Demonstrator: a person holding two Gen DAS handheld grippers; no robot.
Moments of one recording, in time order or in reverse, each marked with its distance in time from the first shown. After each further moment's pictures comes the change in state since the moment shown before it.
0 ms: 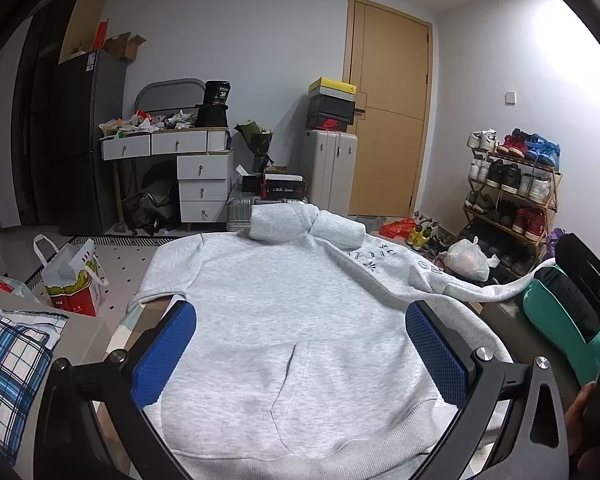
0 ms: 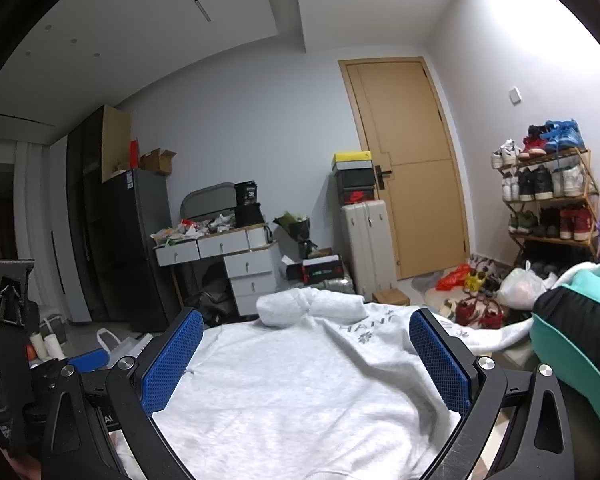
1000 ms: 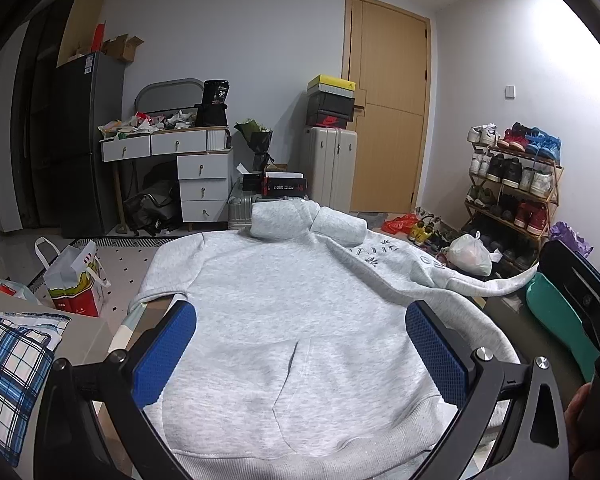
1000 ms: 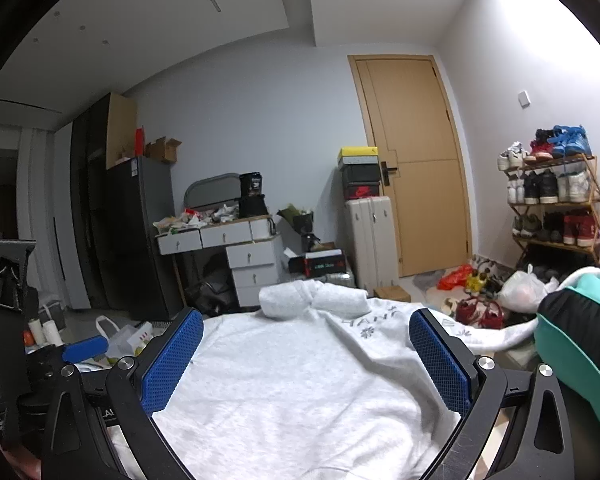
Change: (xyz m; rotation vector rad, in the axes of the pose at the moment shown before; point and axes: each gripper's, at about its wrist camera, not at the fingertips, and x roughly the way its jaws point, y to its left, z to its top) left arm 0.002 -0.002 -0.002 0.023 0.013 0.008; right arm 0.008 0.005 -0.003 -0.031 0.035 -0.008
